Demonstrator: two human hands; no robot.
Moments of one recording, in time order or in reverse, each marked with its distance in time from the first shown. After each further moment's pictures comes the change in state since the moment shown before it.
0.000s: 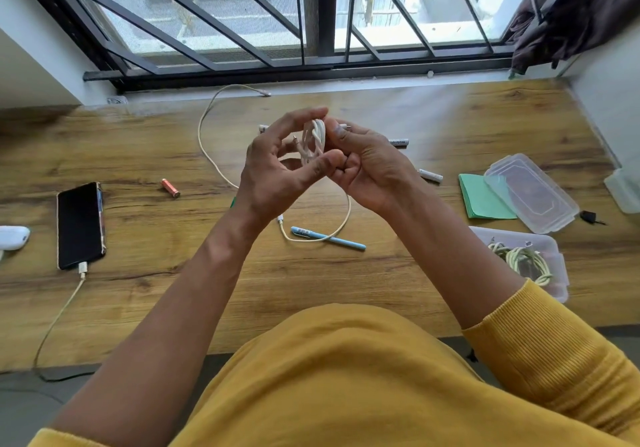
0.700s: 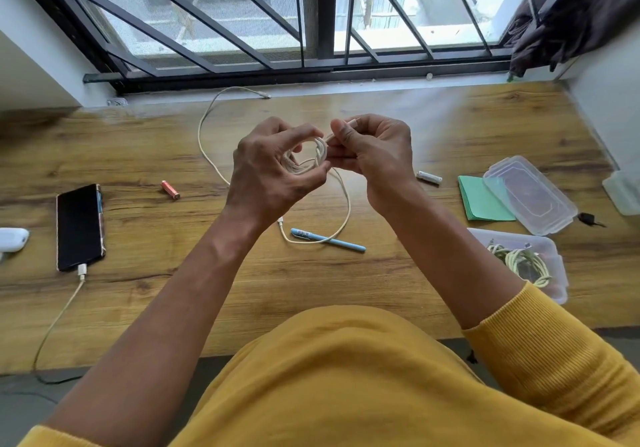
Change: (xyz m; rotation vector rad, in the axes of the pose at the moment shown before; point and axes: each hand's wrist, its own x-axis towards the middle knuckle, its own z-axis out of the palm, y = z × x) left_hand 0.002 -0.003 -0.010 0.551 0.113 0.224; right_hand -0.002 0.002 0.003 -0.423 0.293 -0.371
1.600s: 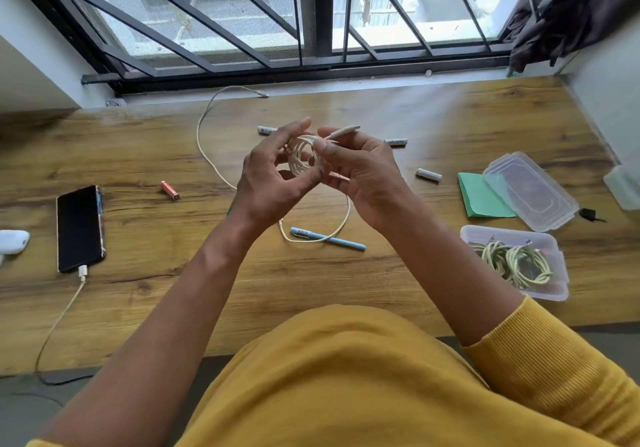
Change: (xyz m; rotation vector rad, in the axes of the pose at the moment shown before) left_hand -0.009 -0.001 0.009 -0.382 -0.111 -0.280; right_hand -0.012 0.016 -0.001 0.206 -0.170 0.192
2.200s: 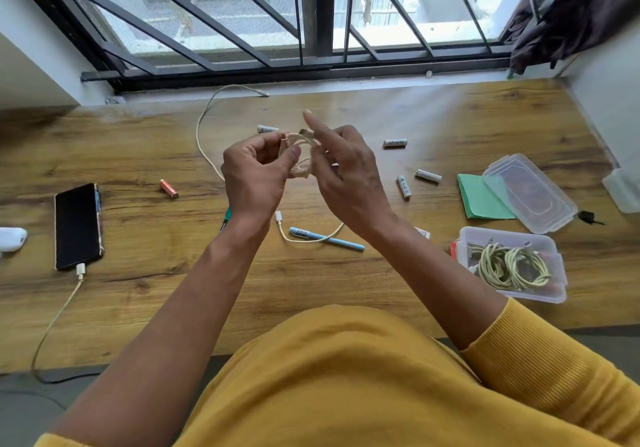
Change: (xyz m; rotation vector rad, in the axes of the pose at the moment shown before) left_hand 0.004 -0.007 0.008 -0.231 0.358 -0.220; right_hand 0.008 0.024 0.012 -0.982 0.119 -0.618
